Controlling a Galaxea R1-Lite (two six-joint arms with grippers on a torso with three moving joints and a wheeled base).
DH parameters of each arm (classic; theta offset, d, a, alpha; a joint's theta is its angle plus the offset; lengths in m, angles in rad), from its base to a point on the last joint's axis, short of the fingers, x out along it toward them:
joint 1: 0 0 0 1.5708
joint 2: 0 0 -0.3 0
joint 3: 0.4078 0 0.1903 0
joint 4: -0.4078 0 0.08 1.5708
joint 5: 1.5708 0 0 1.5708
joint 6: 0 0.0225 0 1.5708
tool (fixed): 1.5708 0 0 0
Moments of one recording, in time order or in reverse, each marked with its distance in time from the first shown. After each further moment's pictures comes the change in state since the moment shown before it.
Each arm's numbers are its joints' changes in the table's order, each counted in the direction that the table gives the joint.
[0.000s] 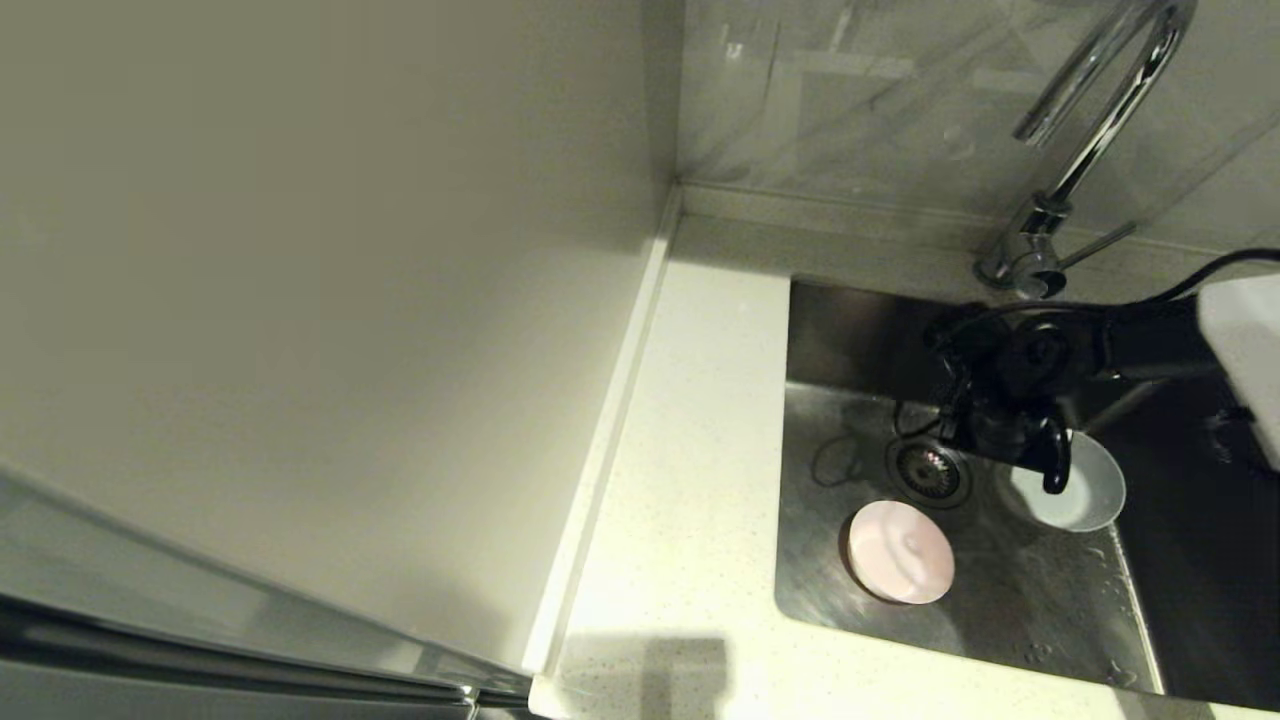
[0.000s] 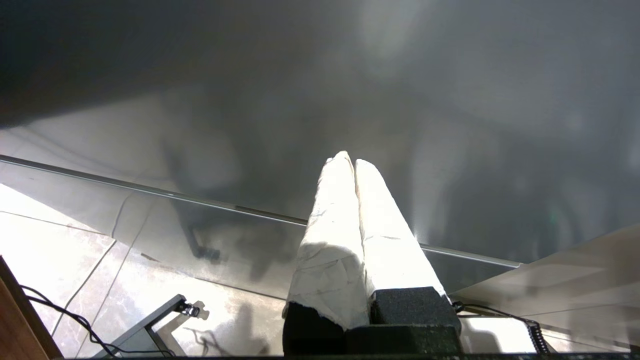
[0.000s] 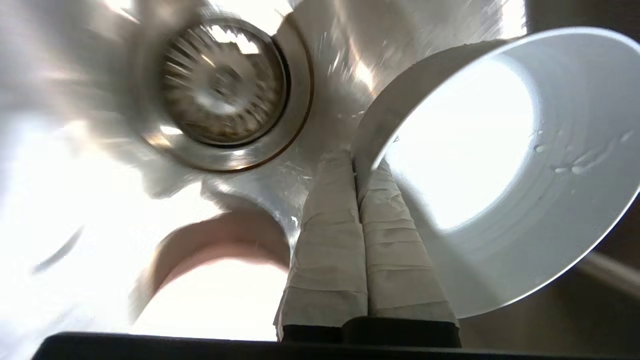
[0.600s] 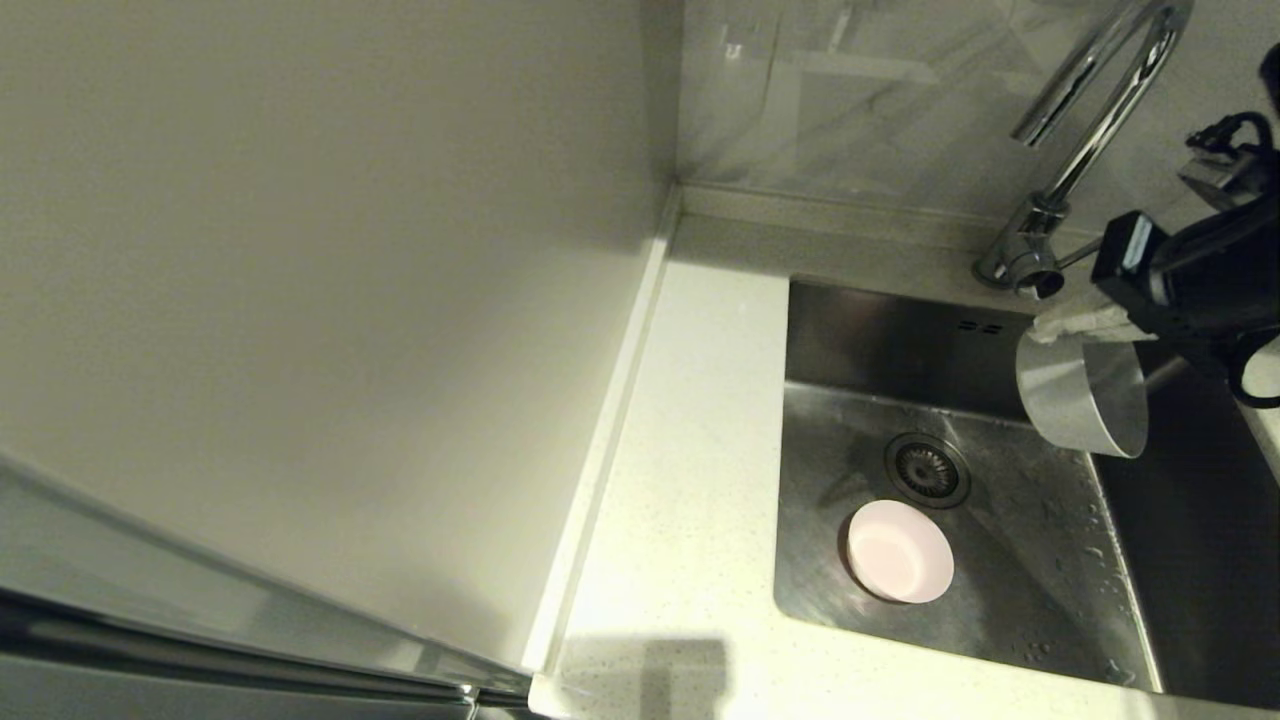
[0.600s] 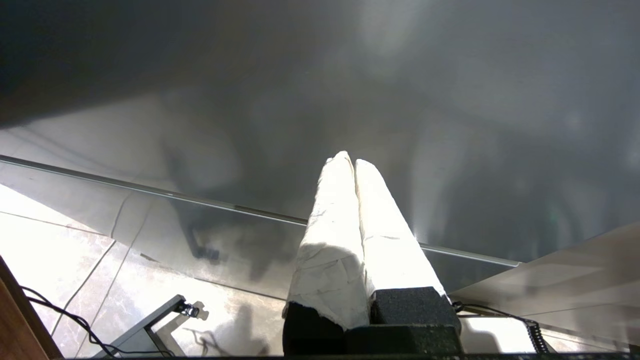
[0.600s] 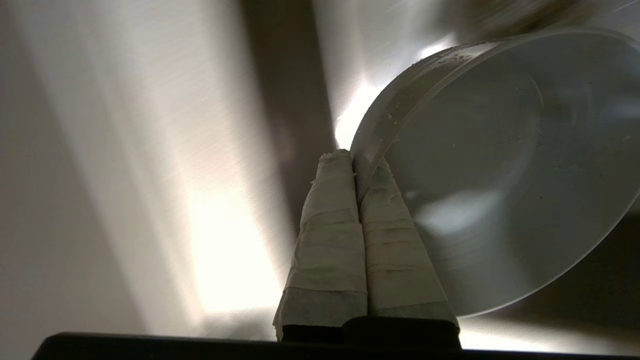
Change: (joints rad) left arm 0.000 0.000 0.000 0.000 0.000 0.000; right arm 0.019 0.598 0.028 -0.248 -0.763 0.052
